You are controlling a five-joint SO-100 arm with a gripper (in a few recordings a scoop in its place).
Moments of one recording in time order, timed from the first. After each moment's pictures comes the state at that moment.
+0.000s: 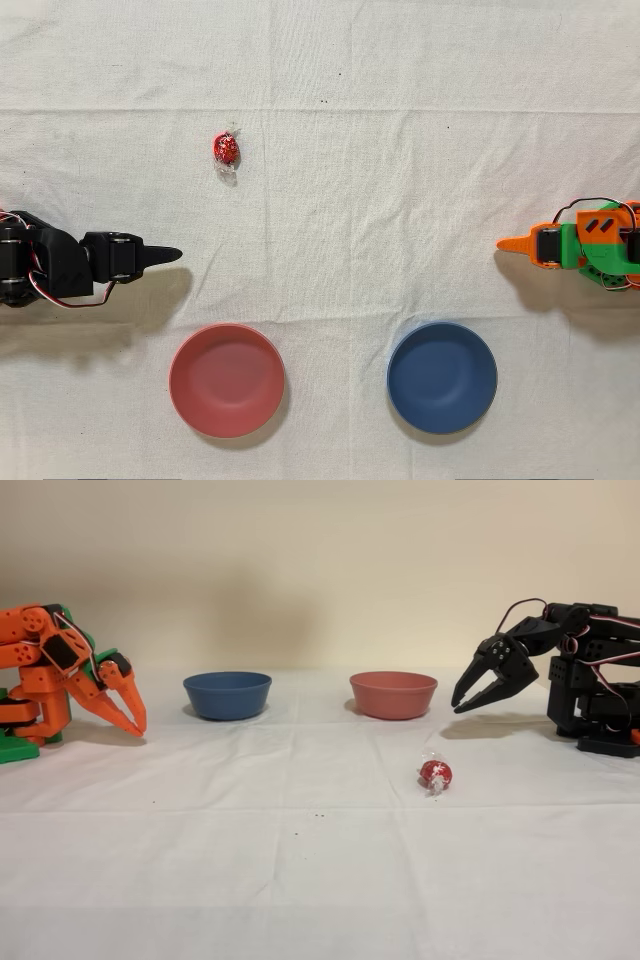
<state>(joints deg) 2.1 183.3 174.4 49.7 3.9</state>
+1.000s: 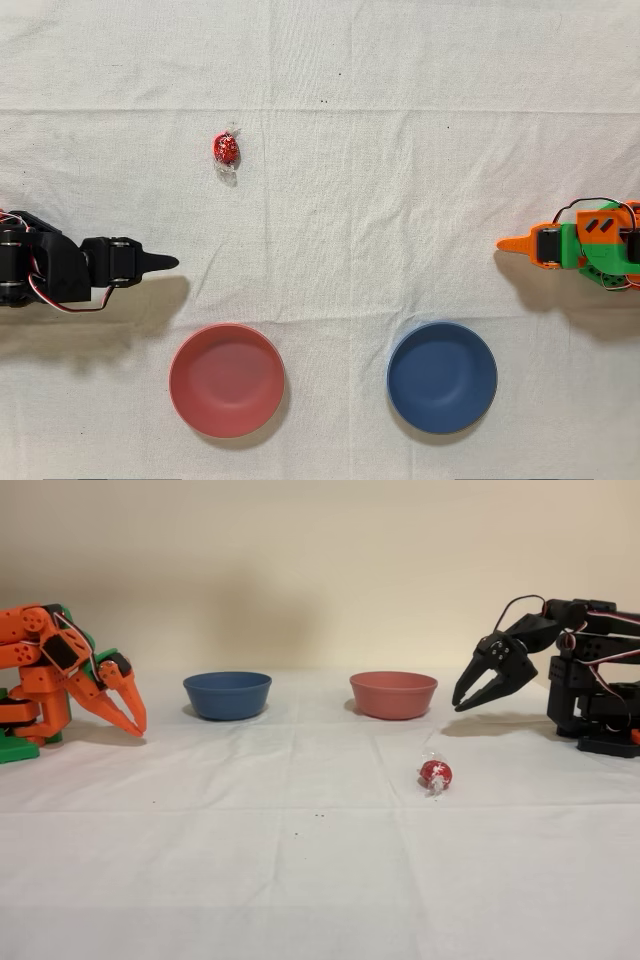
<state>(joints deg) 4.8 177.3 165.1 53.3 -3.7</state>
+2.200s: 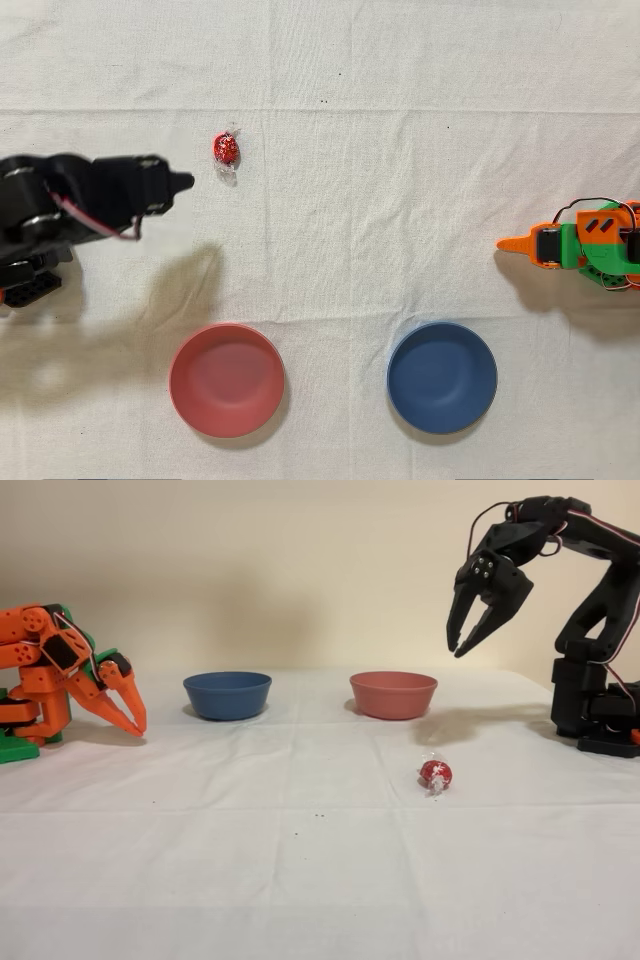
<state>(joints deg) -19.2 115.8 99.2 71.8 16.7</state>
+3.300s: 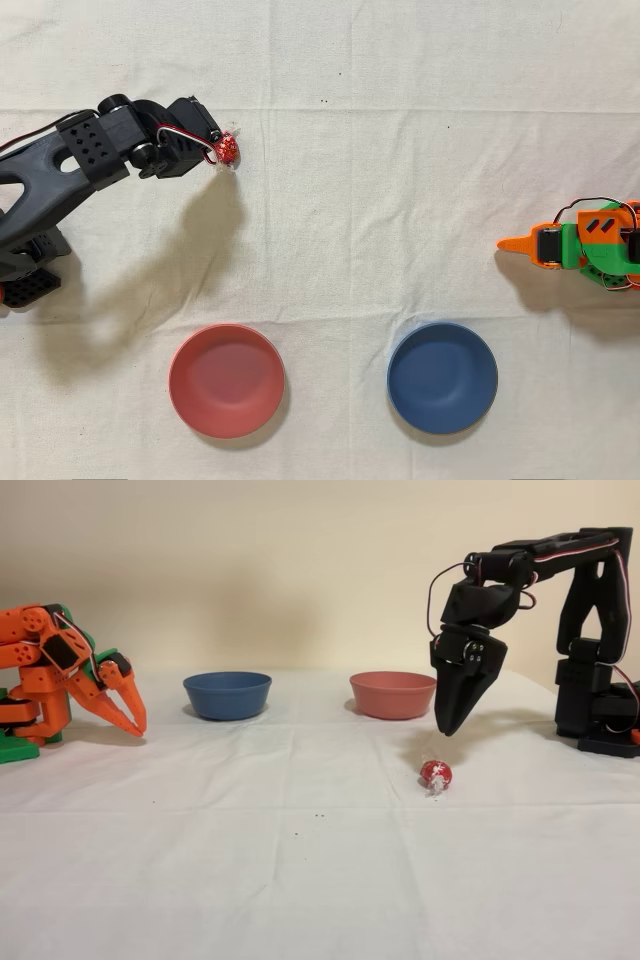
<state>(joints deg) -26.6 85.6 91.7 60.9 -4.1</state>
